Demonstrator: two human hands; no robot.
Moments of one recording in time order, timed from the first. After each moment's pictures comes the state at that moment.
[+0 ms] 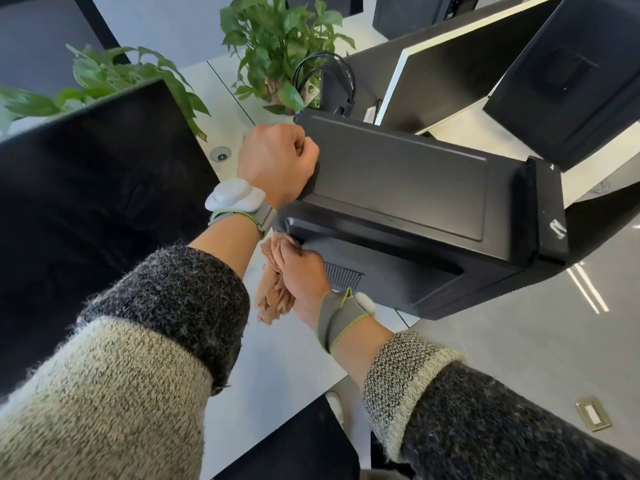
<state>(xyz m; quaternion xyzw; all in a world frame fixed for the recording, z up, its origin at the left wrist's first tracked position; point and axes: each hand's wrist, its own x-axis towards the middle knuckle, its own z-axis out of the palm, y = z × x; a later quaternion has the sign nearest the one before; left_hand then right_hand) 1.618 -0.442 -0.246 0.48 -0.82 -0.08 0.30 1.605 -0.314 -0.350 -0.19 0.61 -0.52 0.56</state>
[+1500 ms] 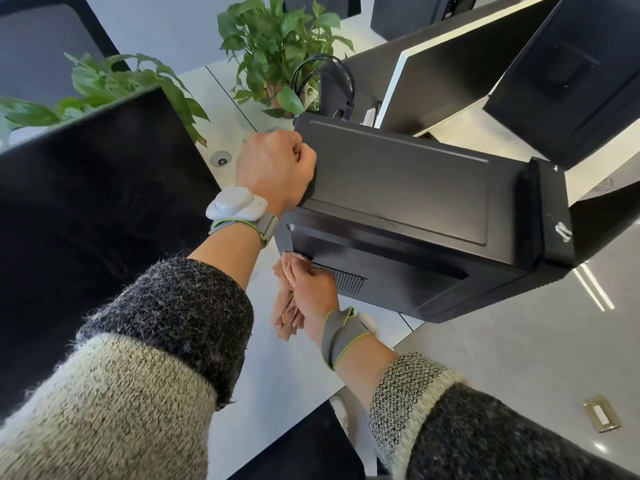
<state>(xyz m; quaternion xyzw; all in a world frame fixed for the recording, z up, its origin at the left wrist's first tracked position) 1.618 -0.442 -0.246 0.50 -0.81 -0.07 0.29 1.594 -0.292 -0.354 -0.17 0.63 -0.53 0.54</state>
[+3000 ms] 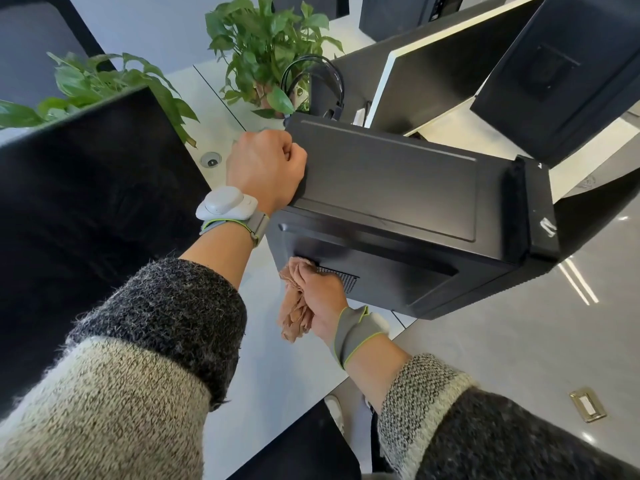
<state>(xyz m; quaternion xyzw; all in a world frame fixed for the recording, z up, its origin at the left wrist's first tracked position) 1.616 -0.443 -0.246 0.51 -0.80 -0.09 0.30 1.582 -0.283 -0.332 -0.07 0.64 -0.50 0.57</state>
